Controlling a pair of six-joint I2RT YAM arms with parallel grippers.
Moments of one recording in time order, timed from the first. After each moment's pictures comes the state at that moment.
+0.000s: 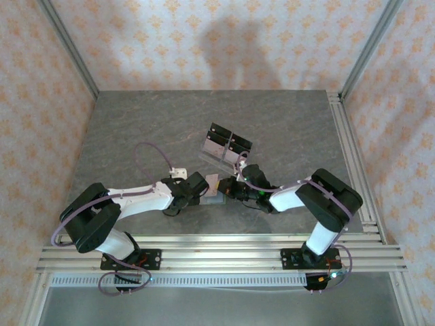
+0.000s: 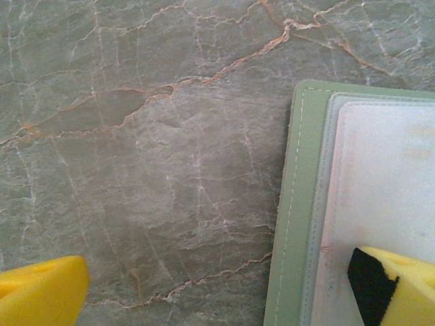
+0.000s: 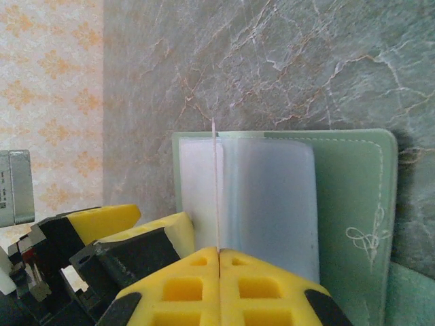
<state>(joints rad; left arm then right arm) -0.78 1.49 0.72 -0.59 -0.49 -0.91 0.74 1.69 0.51 0.67 -0.38 1.09</state>
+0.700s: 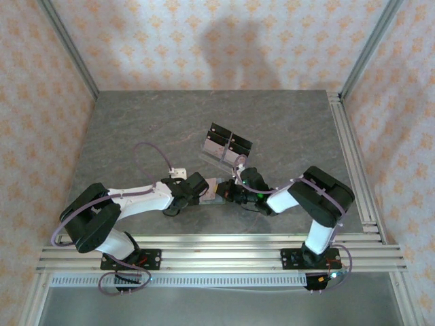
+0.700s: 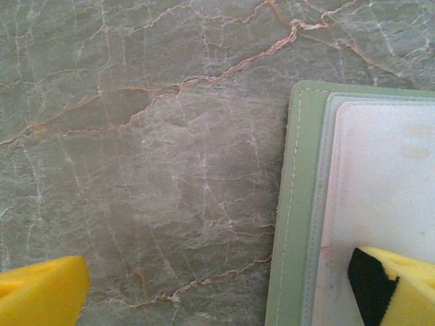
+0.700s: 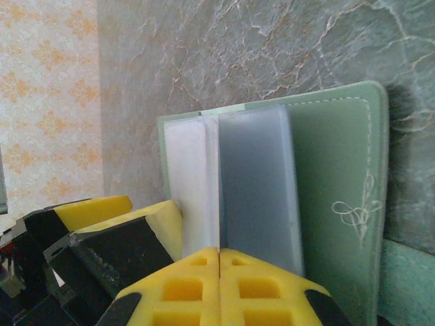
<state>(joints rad) -0.78 1.49 0.72 -0.60 -0.50 -0.91 0.76 1.76 0.50 0.75 -0.40 1.13</state>
